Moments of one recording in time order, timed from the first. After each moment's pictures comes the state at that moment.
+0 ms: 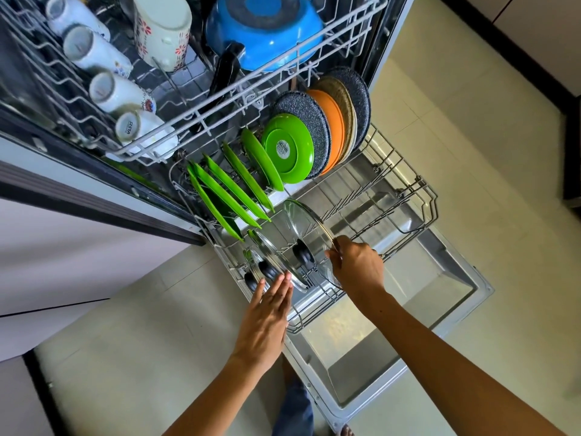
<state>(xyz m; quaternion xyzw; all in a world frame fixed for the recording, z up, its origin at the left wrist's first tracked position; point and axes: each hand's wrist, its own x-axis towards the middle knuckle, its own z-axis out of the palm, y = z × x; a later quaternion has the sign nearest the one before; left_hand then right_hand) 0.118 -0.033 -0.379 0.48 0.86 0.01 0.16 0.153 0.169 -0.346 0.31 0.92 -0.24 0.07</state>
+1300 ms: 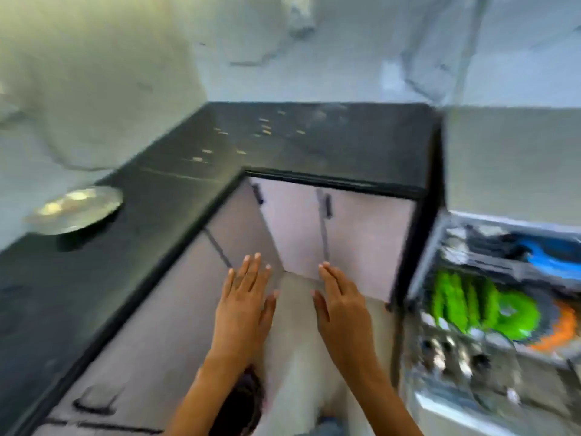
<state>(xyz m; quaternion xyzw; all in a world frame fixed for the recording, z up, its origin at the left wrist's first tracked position) 0.357 -0.365 0.098 -0.06 0.98 0.08 -0.17 0.300 -0.202 0.071 -0.24 0.87 -0.39 -0.17</state>
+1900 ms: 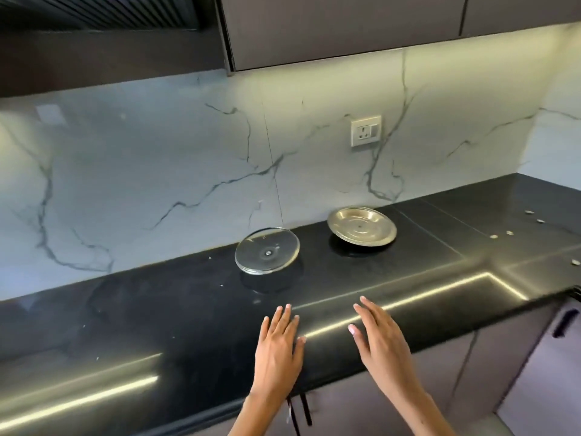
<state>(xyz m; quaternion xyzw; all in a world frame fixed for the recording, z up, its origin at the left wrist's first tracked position) 0.608 -0.665 0.105 -0.49 0.84 -0.02 -0.21 0.407 -0.603 0.101 -0.62 0.68 -0.37 -0.10</state>
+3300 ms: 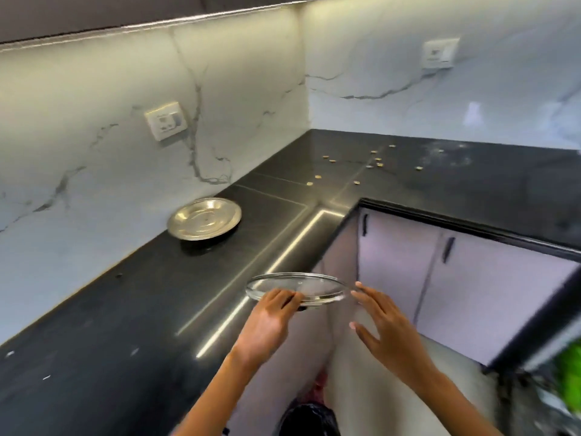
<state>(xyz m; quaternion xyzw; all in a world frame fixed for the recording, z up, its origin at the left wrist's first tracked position) 0.435 -0.635 0.126 0.05 0.96 0.07 -0.25 0.319 -0.418 0.095 -0.44 0.82 -0.35 -0.12</state>
